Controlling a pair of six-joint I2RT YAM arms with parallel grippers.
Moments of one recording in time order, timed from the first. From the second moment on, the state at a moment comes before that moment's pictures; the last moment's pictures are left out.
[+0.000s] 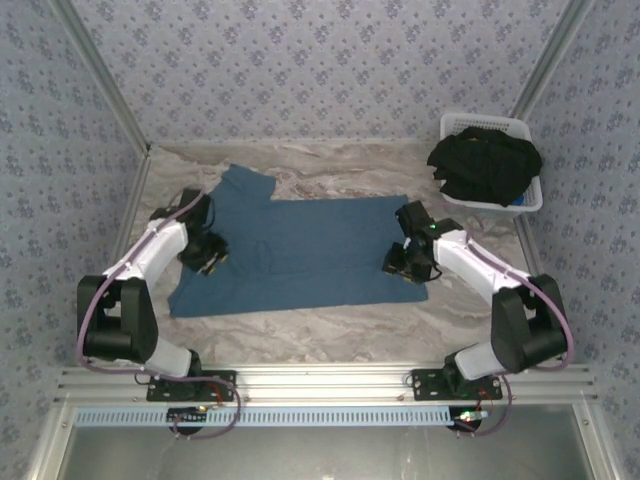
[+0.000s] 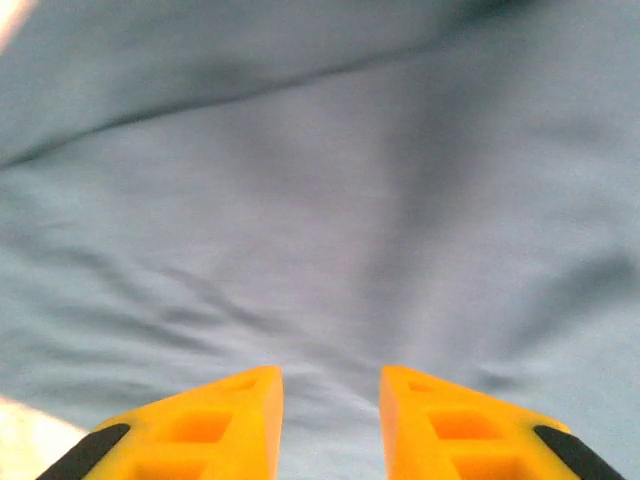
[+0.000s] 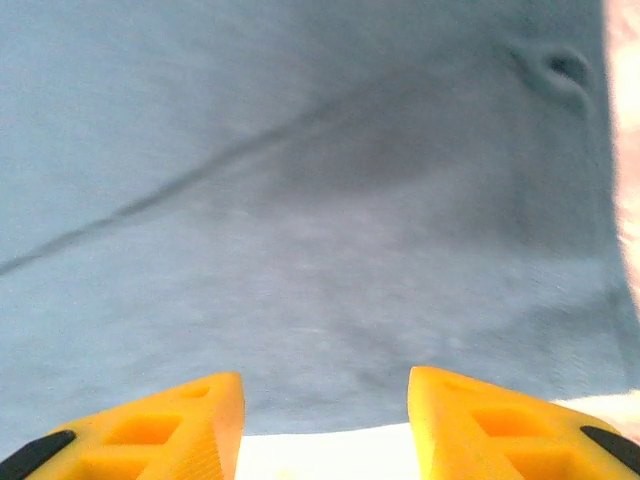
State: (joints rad) left arm -0.16 1.49 1.07 -0.92 0.05 -0.91; right arm 0.36 1.43 0.93 -0.79 -0.14 0.65
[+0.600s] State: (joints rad) left arm -0.43 1.95 1.44 -0.96 -0.08 -0.52; right arm 0.35 1.42 0.94 -0.51 -0.44 0.59
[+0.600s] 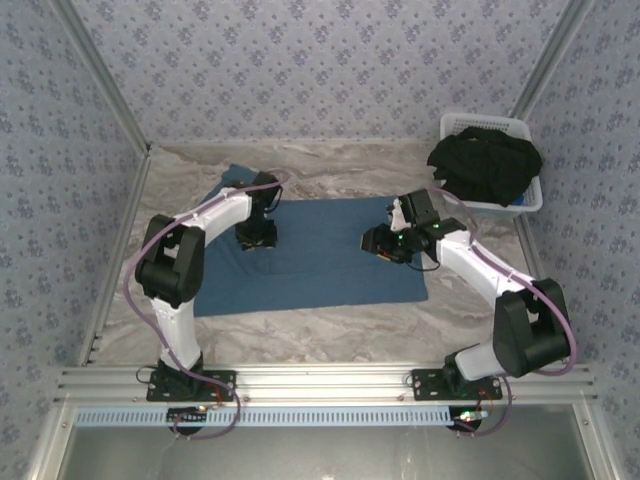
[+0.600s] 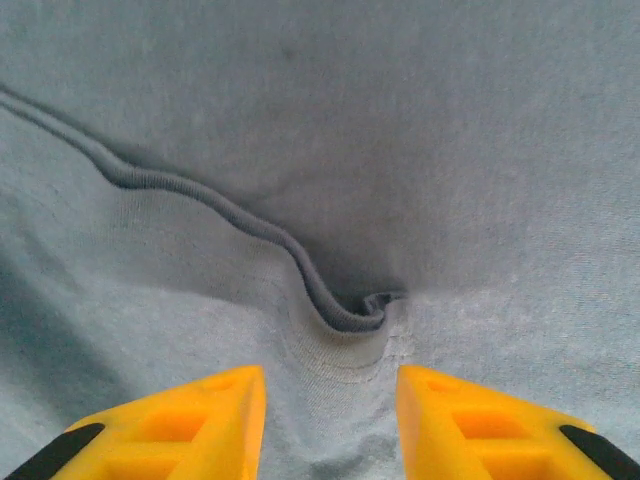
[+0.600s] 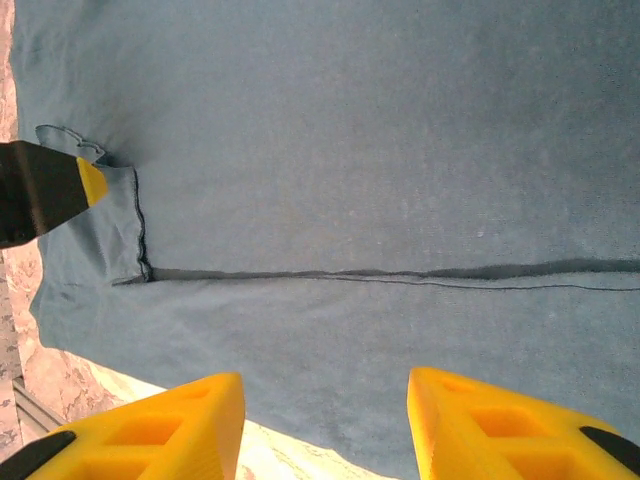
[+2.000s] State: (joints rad) left arm -0.42 1.74 1.32 -0.88 -0.09 -0.51; right arm 0.27 1.37 0.85 -0.55 -0.30 0.64
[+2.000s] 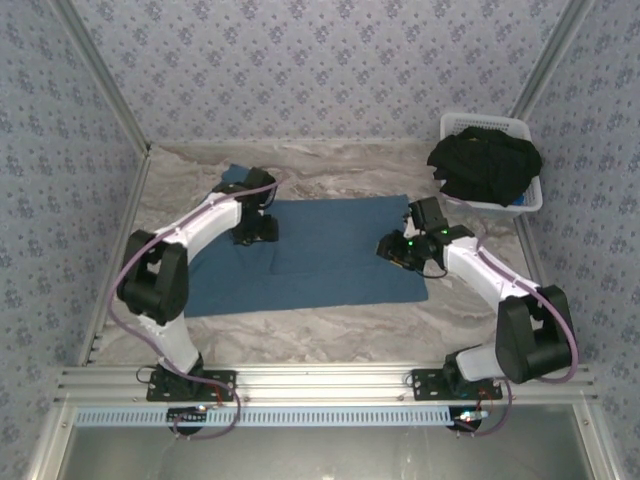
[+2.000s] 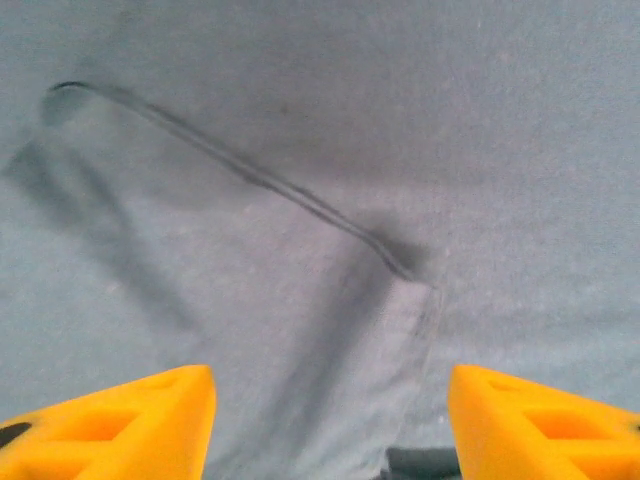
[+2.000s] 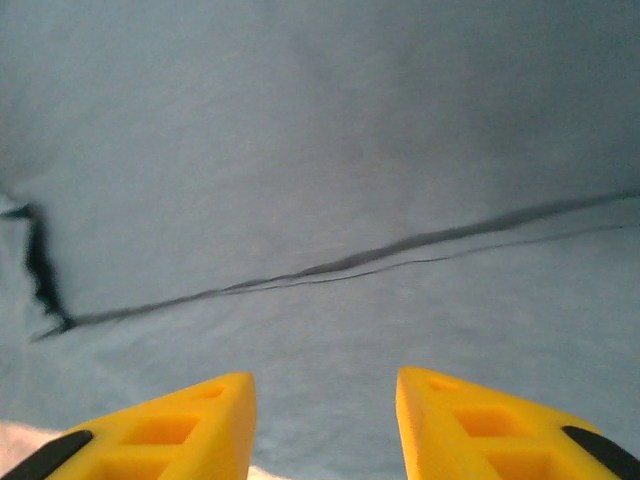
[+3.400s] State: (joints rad) left arm -0.07 1.63 0.91 -0.77 0.17 -0.80; right arm 0.28 1.60 0.90 -0.64 -0.10 0.69
